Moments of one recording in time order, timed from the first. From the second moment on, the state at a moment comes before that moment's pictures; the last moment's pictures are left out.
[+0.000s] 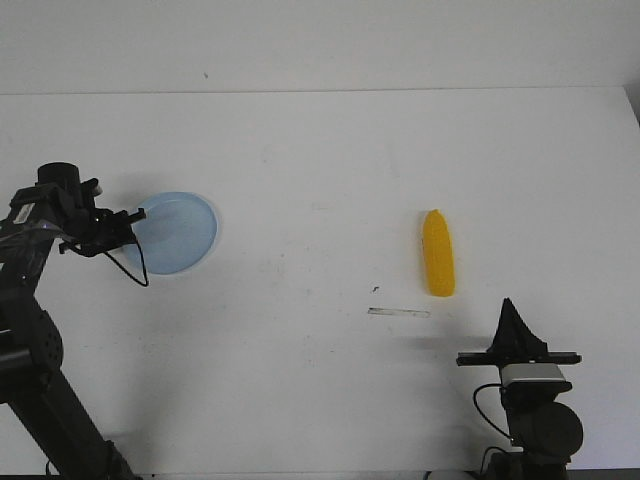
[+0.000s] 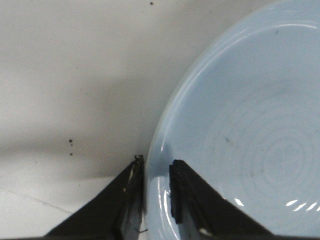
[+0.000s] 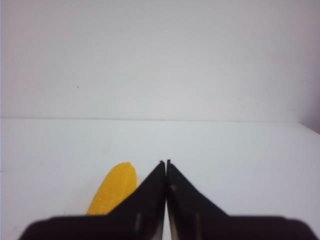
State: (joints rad) left arm 0.26 2.00 1.62 -0.77 0.28 -0.05; right arm 0.01 0.01 0.02 0.12 0.00 0.00
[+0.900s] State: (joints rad) left arm 0.28 2.00 1.62 -0.83 0.47 -0.04; right arm 0.01 0.01 0.02 0.12 0.00 0.00
